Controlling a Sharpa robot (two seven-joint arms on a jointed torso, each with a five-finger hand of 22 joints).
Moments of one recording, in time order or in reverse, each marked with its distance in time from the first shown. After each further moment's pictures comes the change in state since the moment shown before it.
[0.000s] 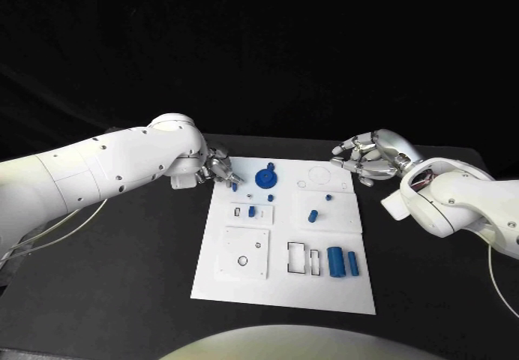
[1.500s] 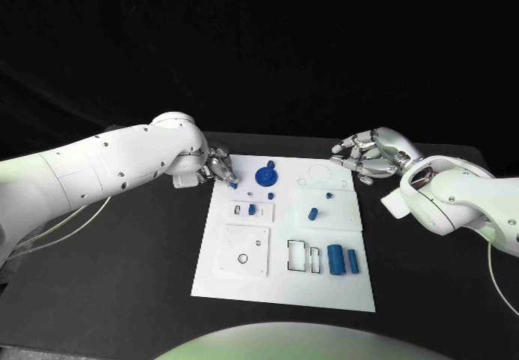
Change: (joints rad) left arm -0.006 0.011 0.000 -0.021 0.042 -0.005 0.001; left_hand 0.199 0.038 0.221 -0.021 -0.018 -0.015 -0.007 0.071 -0.006 0.009 -0.016 0.025 0.002 0.004 -0.004 0.000 0.000 0.000 0.002 0.002 0.000 0.012; right arm 0.000 0.001 0.000 -0.001 0.000 0.009 0.000; right_hand -0.004 0.004 0.000 0.000 0.004 0.000 0.000 0.000 0.000 0.000 0.000 0.000 0.001 0.000 0.000 -0.004 0.000 0.000 0.000 0.000 -0.006 -0.002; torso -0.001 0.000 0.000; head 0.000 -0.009
